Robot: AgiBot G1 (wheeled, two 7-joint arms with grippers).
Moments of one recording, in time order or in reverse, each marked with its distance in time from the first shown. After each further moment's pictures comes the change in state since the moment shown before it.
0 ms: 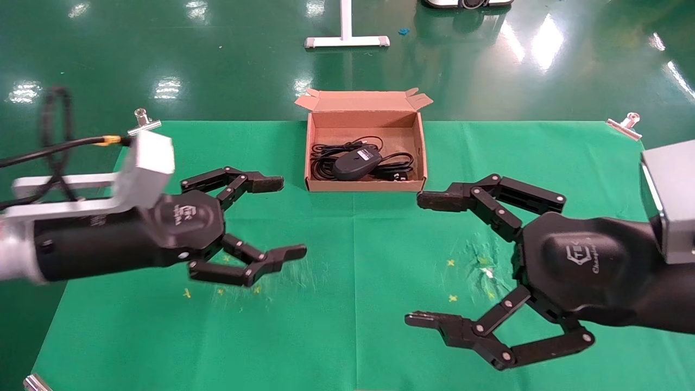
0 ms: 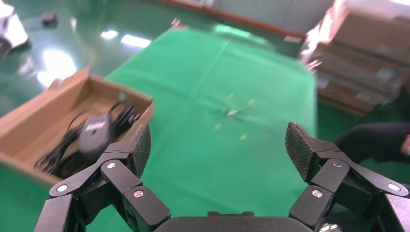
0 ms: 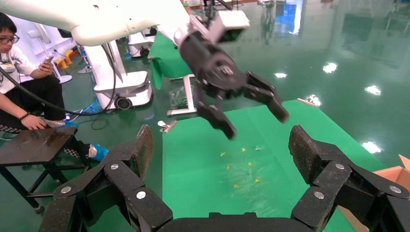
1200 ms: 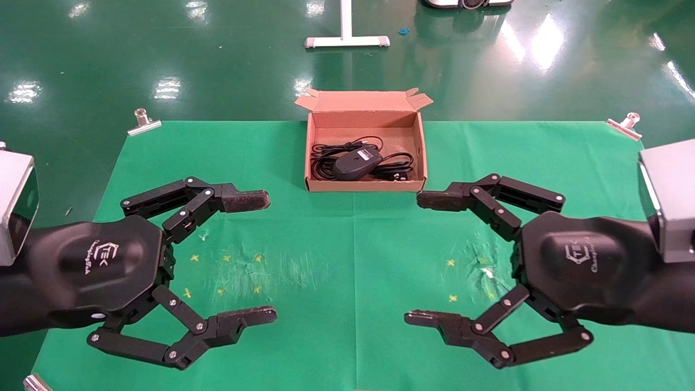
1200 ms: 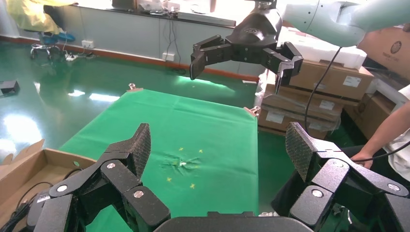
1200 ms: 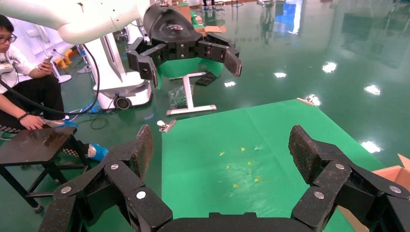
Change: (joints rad) left arm 0.156 -0.089 -0.175 -0.106 -0.252 0.163 0.068; right arm 0.000 0.000 -0.001 0.000 0.001 0.001 -0.001
